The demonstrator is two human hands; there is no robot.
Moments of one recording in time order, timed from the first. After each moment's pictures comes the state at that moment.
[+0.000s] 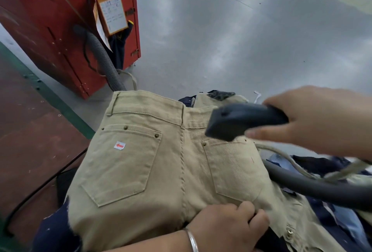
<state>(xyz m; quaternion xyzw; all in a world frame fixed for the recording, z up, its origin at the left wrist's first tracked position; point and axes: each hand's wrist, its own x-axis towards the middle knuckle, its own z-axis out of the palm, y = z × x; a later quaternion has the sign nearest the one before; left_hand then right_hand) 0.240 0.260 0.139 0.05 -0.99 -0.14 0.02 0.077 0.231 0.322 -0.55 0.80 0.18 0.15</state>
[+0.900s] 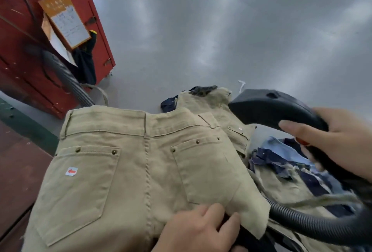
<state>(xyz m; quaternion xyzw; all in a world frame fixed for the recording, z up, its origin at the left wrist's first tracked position) 0.232 0.250 0.153 0.06 -0.98 -0.12 0.14 0.010 0.339 0.282 -0.31 0.88 -0.24 0.27</state>
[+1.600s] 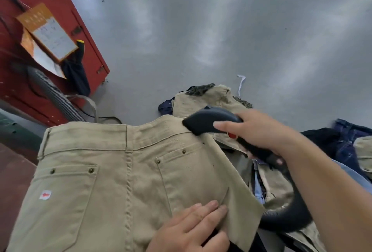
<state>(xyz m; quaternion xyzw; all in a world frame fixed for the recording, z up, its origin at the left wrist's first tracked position) 0.218 0.244 0.155 0.06 -0.98 -0.20 -0.01 -0.035 0.265 0.181 -0.29 0.84 -0.24 0.39</state>
